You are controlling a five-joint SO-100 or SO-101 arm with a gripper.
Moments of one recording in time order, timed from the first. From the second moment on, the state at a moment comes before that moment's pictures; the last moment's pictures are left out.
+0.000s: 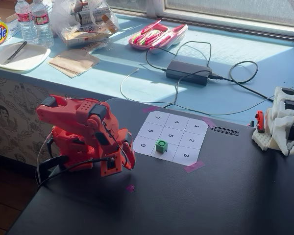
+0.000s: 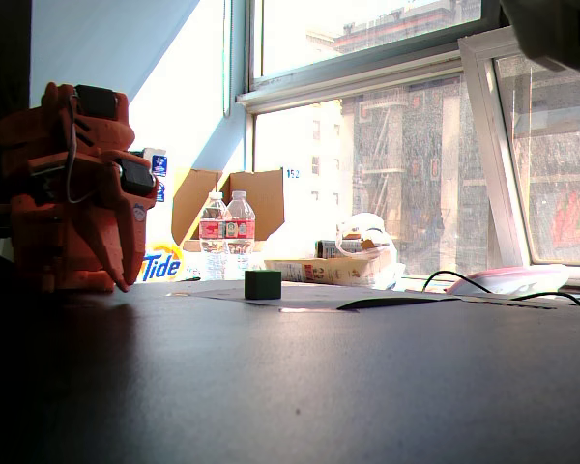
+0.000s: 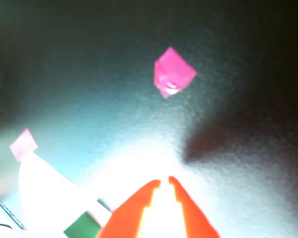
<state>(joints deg) 3.6 181.9 171.1 59.6 -11.0</state>
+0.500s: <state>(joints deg) 3.6 189.0 172.9 62.7 -10.5</state>
